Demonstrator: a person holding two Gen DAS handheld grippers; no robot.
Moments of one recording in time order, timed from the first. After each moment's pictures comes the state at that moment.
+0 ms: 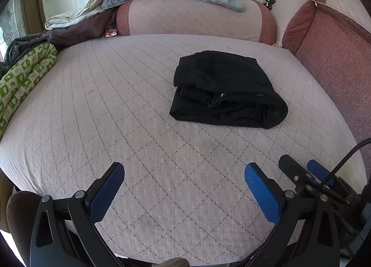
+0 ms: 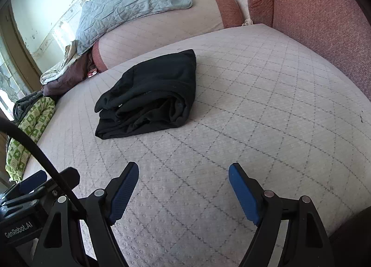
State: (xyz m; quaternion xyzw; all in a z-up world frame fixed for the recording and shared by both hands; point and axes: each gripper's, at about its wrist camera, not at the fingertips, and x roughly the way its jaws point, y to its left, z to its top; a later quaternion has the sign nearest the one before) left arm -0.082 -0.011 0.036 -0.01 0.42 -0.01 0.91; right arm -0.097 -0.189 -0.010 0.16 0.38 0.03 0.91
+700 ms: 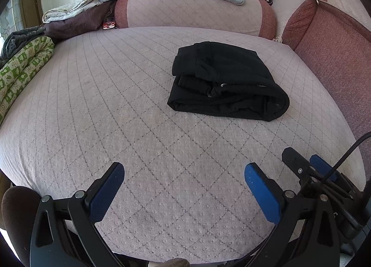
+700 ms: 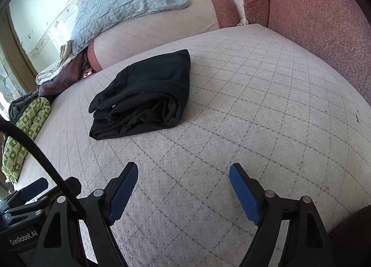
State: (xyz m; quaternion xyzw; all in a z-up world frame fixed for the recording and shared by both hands) left arm -0.080 -0.009 0.026 -0.01 0.44 -0.02 0.90; right arm -0.096 -0.190 -0.011 0.15 0.38 0.02 0.91
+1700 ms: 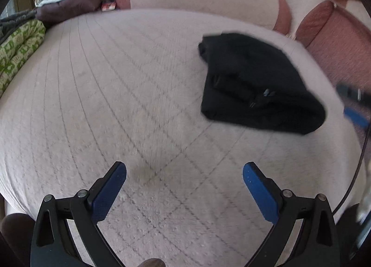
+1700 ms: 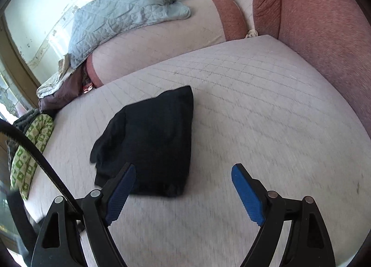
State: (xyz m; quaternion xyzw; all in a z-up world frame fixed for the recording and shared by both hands) left arm -0.020 0.038 -0.006 -0.03 0.49 -0.03 0.87; right arm -0.004 -0.231 0.041 0.16 0.39 0.04 0.91
